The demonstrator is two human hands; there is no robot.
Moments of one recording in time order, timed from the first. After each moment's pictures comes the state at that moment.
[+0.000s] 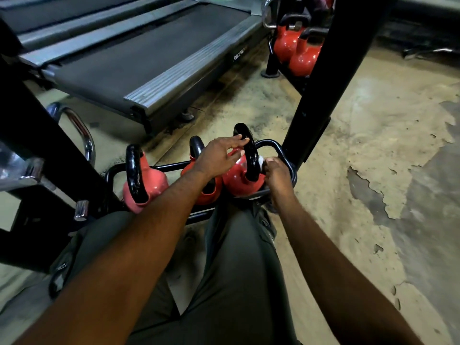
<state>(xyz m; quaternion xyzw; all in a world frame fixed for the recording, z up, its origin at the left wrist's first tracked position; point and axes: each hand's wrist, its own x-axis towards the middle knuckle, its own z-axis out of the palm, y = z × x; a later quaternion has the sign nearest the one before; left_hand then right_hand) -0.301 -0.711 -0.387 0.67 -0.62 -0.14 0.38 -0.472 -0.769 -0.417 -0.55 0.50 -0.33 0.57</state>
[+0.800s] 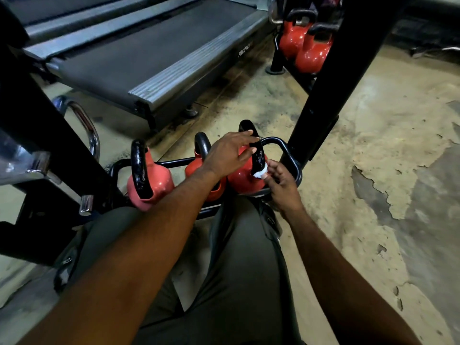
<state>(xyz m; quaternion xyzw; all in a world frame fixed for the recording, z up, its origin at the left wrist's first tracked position) -0.299 -0.713 -0.392 0.68 -0.65 -0.05 0.33 -0.489 -0.759 -0.453 -0.65 0.36 -0.34 0.57</state>
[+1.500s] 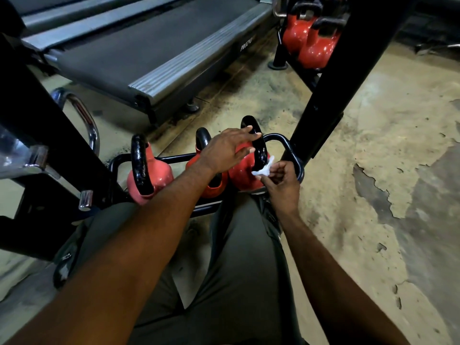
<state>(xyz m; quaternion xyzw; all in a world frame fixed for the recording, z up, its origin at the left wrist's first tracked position) -0.288 -0.710 -0.393 0.67 -0.68 -0.06 0.29 -0.484 -0.739 -0.447 -0.65 0.44 -0.42 0.45</state>
